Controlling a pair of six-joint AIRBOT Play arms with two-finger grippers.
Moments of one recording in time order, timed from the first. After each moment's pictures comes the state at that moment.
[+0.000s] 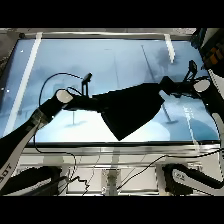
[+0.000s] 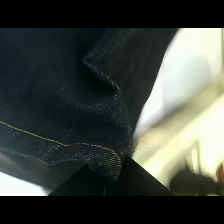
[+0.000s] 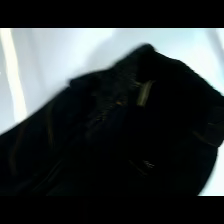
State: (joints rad) left arm -0.51 -1.29 0.99 0.61 -0.89 -1.38; right arm -0.15 -1.25 1.06 -1.08 0.86 1.62
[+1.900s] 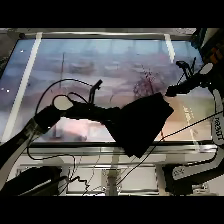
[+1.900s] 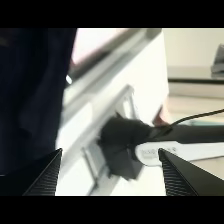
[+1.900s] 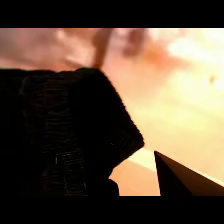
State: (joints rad) left arm -0.56 -1.15 0.96 0.46 -0.98 -1.39; right arm -0.26 -1.64 1.50 -1.27 1.33 0.91
